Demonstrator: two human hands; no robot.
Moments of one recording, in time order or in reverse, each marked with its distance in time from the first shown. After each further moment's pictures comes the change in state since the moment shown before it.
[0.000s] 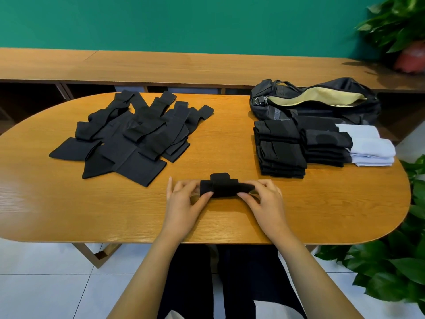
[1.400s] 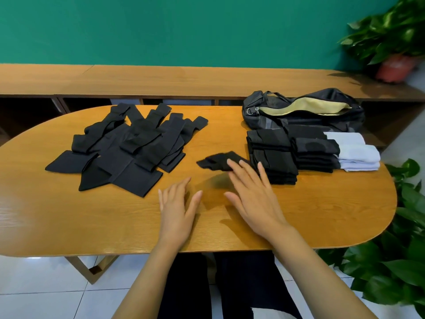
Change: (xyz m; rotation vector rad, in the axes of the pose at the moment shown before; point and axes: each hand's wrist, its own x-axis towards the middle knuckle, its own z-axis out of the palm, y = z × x) left_hand 0.000 0.006 -0.002 0.061 0.034 -0.089; right_hand 0.018 -0.033 -0.021 -0.617 -0.042 -0.423
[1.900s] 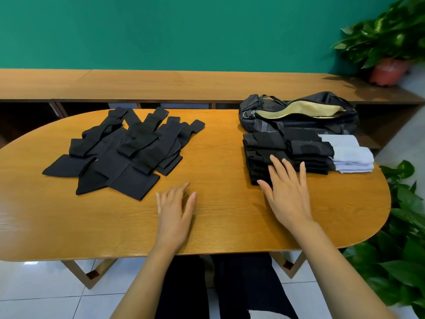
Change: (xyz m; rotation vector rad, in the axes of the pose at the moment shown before) left_hand 0.000 0.002 -0.001 -0.009 -0.024 -0.018; right_hand -0.014 0.066 -0.001 -0.150 -0.014 0.329
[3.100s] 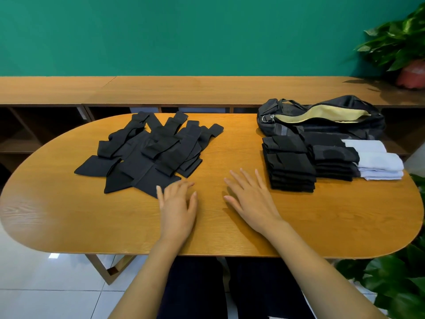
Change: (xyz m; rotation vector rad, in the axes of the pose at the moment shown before) left_hand 0.016 -0.021 -0.028 0.215 0.152 0.044; right_hand 0.015 -0.100 0.006 0.179 -0.188 -0.345
